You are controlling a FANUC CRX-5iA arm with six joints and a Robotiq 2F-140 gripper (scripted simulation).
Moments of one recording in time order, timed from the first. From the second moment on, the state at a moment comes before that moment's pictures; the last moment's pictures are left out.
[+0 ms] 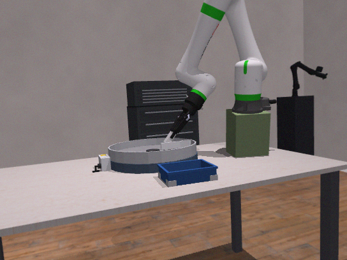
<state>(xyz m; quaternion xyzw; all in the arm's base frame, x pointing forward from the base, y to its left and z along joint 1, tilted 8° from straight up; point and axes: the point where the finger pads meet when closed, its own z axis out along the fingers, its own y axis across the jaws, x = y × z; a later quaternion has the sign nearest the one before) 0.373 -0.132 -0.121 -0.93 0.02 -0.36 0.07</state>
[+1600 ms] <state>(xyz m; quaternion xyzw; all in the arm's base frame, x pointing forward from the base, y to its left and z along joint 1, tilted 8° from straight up) 0.373 -0.133 -0.121 -0.93 0.02 -0.36 0.07</state>
